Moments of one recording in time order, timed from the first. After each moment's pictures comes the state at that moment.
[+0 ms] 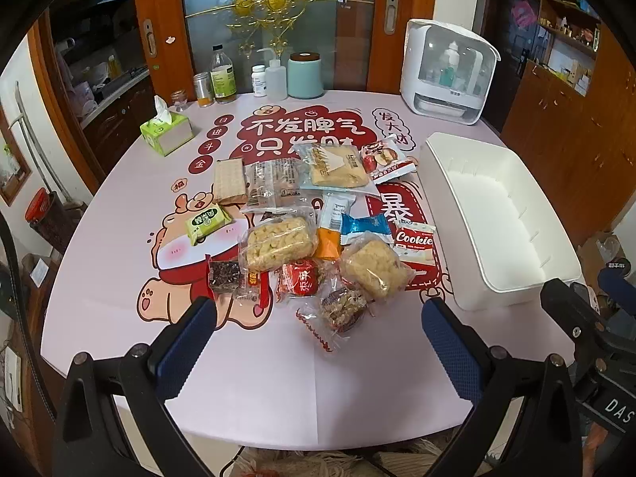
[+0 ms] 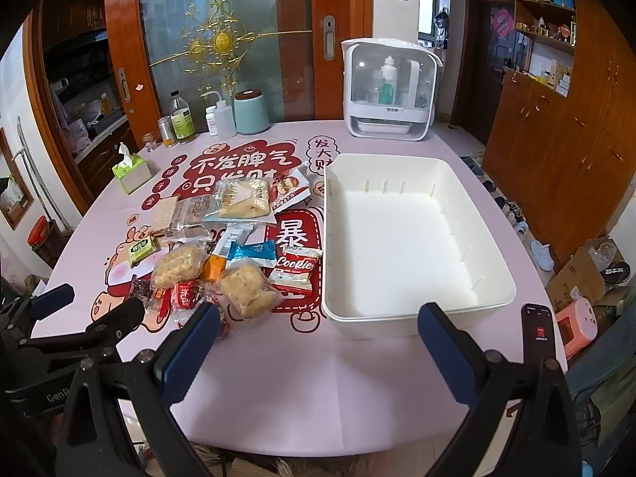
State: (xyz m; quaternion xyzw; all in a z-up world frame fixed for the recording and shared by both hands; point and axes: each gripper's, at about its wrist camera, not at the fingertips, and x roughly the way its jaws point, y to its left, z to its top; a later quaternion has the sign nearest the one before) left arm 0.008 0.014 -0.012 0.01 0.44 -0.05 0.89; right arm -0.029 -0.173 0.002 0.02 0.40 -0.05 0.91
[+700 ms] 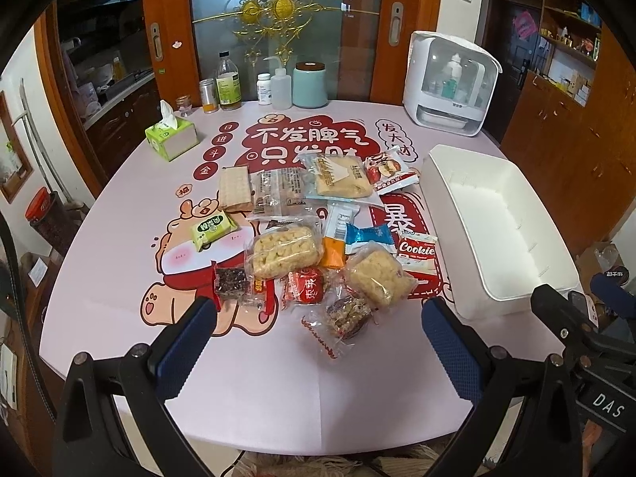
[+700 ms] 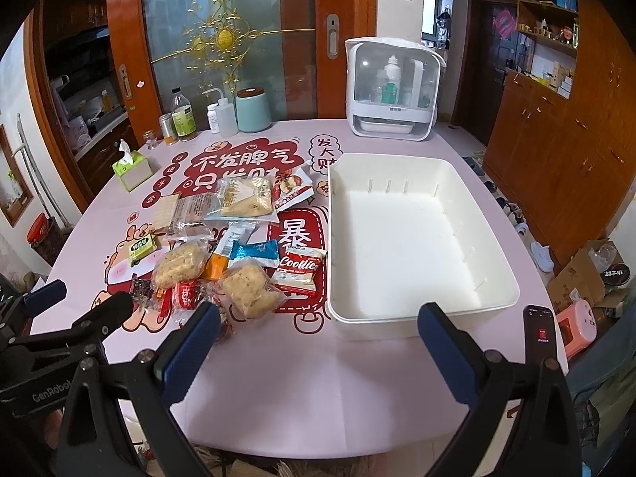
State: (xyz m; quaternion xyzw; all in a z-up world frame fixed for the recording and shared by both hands) left arm 0.008 0.024 -0.008 0.00 0.43 -0.05 0.90; right arm -0.023 -0.174 0.001 0.02 0.41 -0.05 0.91
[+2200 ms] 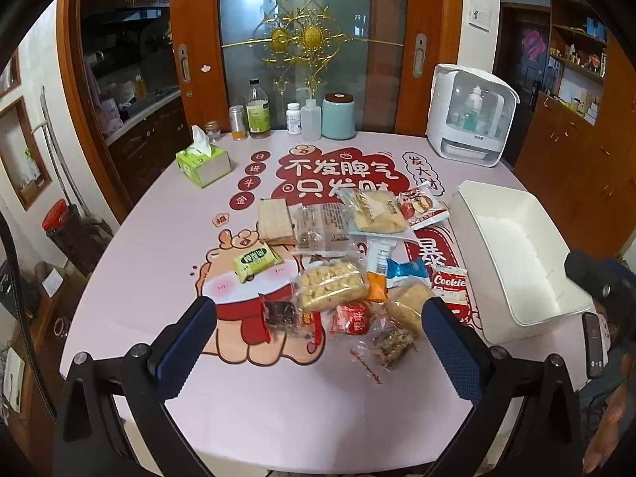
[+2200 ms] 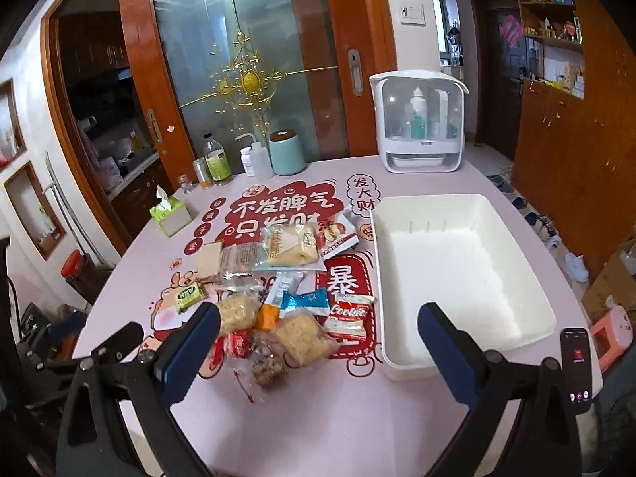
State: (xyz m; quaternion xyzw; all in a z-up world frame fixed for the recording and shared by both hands) left arm 0.011 0.070 0.018 0.00 0.38 -0.02 0.92; right arm -0.006 -0.160 0.032 0.07 0.35 0.01 0.93
